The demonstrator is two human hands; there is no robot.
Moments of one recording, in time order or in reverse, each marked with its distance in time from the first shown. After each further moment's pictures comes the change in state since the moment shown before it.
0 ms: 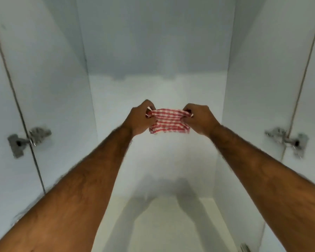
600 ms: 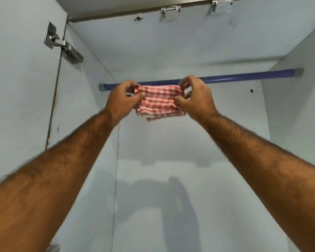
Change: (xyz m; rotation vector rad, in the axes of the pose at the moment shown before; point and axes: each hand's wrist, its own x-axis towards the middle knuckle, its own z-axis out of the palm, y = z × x) left_hand 0.161 0.050 -0.271 -0.126 0.604 0.300; right_hand 0.220 -0.215 -0.101 0.264 0.639 -0.455
